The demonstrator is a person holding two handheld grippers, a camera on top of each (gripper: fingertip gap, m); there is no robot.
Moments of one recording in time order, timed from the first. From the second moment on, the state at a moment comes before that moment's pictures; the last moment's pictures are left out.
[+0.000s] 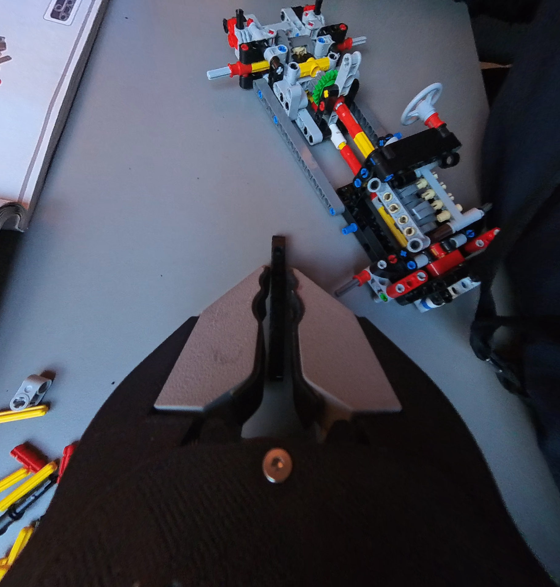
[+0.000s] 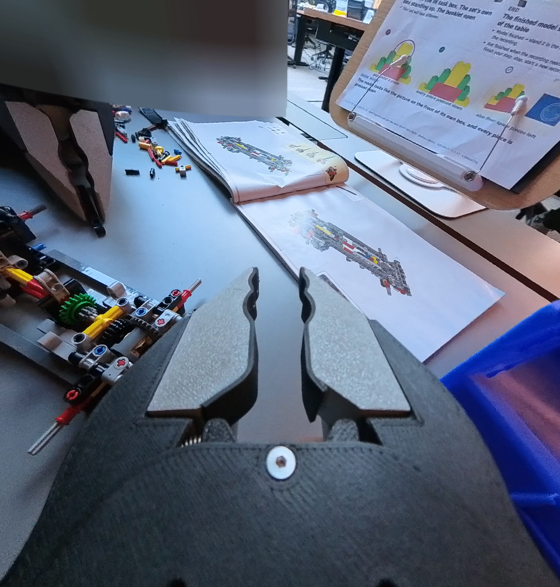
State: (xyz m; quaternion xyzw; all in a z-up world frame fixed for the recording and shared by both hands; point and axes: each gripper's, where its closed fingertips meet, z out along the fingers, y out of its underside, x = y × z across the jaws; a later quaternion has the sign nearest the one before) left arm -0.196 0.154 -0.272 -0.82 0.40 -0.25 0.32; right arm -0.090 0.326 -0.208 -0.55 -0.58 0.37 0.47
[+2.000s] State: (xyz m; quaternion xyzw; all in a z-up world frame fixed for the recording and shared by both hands) left arm -0.315 0.374 -0.265 -0.90 0.26 0.04 0.36; right arm -0.175 0.397 -0.274 -0.67 -0.61 0.23 0.35
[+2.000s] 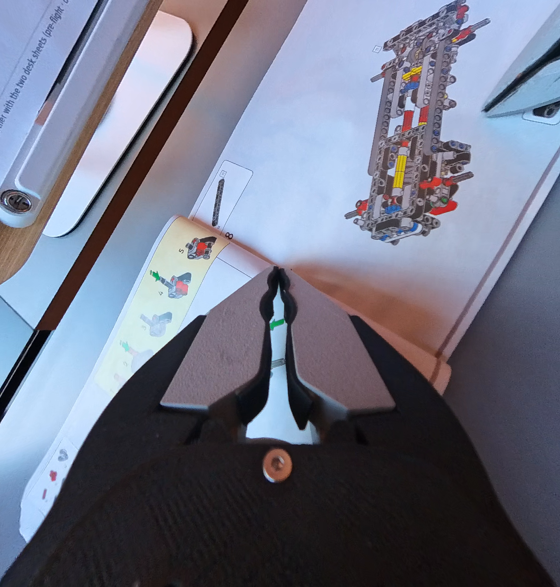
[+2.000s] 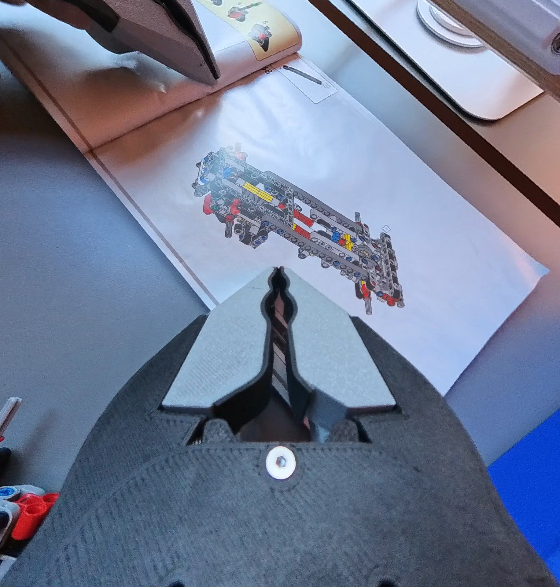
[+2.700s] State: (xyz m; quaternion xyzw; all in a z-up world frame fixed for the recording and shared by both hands) left arm -0.282 0.217 -0.226 -0.86 0.15 -0.12 0.47; right arm -0.139 0.404 -0.255 -0.71 -0.53 0.27 0.38
